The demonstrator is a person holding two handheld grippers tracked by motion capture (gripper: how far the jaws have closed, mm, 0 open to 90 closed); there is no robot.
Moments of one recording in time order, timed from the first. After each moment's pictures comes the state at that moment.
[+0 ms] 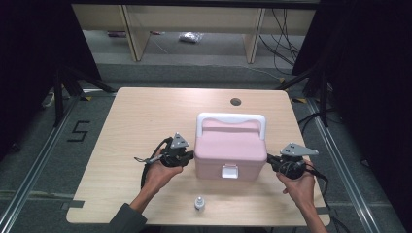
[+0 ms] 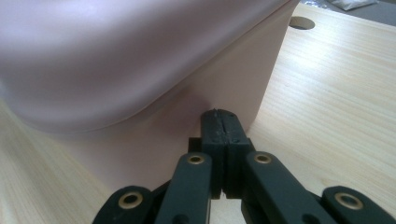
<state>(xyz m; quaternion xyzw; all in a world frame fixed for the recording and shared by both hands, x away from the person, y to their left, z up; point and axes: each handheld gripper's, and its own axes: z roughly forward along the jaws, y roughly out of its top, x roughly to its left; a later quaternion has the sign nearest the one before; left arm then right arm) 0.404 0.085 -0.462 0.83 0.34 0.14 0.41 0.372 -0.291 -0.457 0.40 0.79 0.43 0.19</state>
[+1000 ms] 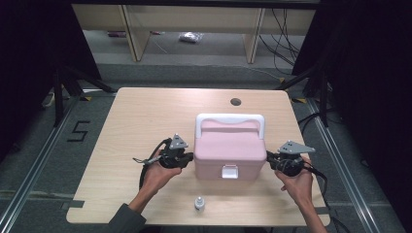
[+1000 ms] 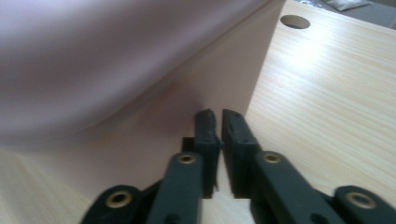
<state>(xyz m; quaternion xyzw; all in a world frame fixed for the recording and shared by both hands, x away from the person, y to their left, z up) 0.403 0.090 -0.459 0.83 0.35 0.14 0.40 0.384 -0.292 -0.460 0.39 0.80 0.42 0.20</state>
